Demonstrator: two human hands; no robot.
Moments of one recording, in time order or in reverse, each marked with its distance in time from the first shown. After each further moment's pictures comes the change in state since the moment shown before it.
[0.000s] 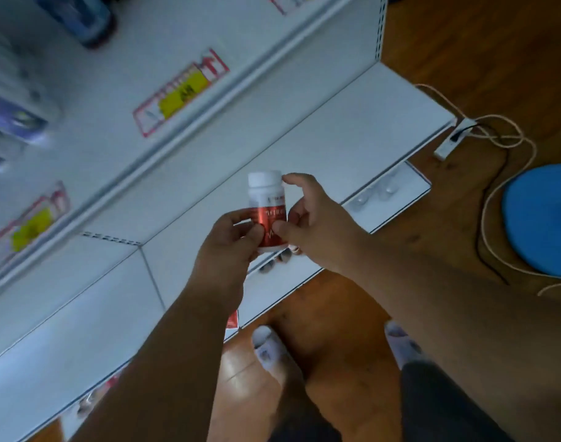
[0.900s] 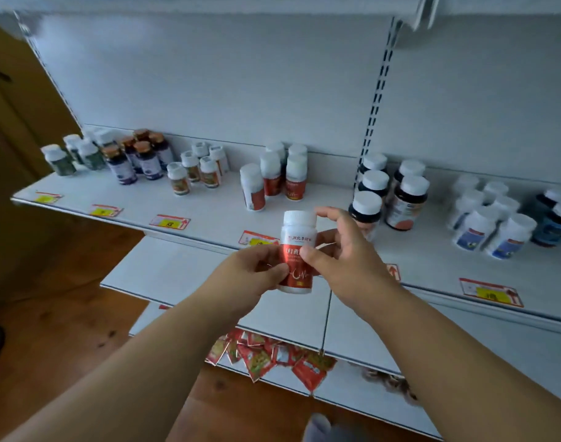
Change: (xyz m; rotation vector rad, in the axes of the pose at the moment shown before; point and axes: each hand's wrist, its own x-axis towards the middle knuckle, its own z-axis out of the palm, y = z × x) left_hand -0.307 0.014 -0.439 -0.084 0.437 0.152; right_hand -0.125 -0.343 0.374 -0.101 -0.443 -0.484
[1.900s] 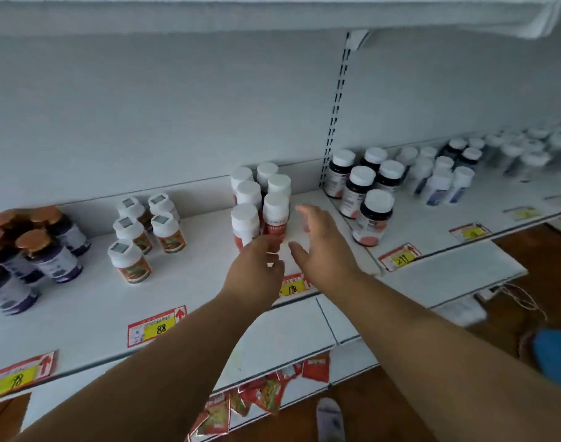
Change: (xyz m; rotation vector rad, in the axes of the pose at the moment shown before) left_hand 0.173 -0.014 -0.110 0.408 -0.281 0.338; right_hand 0.133 0.002 0.128 -0.659 0.561 0.148
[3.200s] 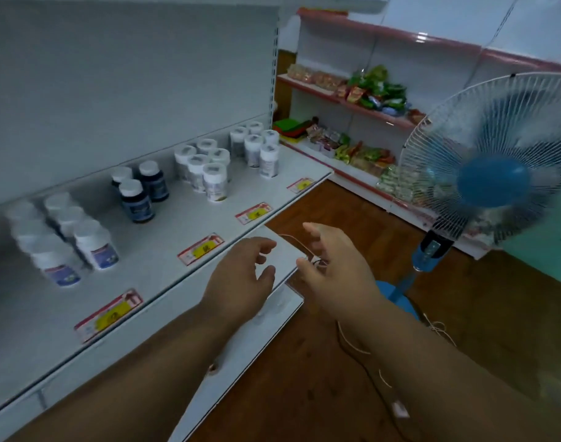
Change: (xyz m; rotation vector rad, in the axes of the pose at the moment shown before) left_hand 0.059 0.384 0.500 0.061 -0.315 0.521; right_hand -0.111 0.426 -0.457 -0.121 0.286 0.474
